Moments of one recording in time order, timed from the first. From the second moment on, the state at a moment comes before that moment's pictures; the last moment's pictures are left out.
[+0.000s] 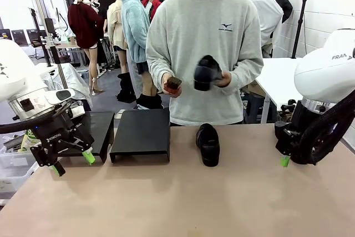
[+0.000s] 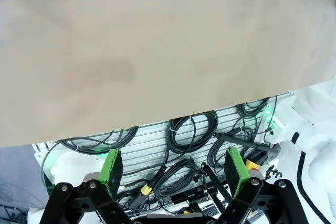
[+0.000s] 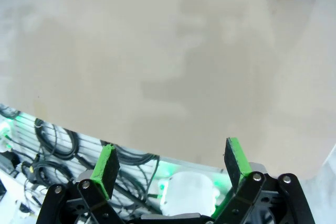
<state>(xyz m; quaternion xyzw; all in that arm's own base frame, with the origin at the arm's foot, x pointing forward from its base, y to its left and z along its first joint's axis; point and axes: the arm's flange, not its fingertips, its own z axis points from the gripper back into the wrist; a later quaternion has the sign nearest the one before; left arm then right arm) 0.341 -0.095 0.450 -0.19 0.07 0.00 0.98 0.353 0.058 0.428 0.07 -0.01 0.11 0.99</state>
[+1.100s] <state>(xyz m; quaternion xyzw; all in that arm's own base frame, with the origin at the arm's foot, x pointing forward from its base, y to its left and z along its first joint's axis) 0.341 -0.096 0.449 -0.19 0.07 0.00 0.98 0.575 0.048 0.397 0.08 -0.01 0.14 0.99</state>
